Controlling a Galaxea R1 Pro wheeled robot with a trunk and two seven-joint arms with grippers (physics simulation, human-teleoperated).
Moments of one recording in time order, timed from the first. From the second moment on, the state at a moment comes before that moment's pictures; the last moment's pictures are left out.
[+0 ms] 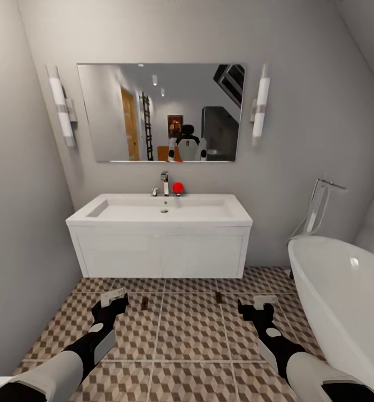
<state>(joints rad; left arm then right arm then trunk) -0.71 0.04 -0.30 -0.22 0.49 -0.34 0.20 -0.72 -0.01 0.01 -0.13 0.04 -0.36 -0.10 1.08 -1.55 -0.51</state>
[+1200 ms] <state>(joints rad) -0.71 0.04 -0.30 -0.22 0.48 -0.34 0.20 -0.72 -0.01 0.01 -0.13 0.04 -0.36 -0.10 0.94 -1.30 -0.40</state>
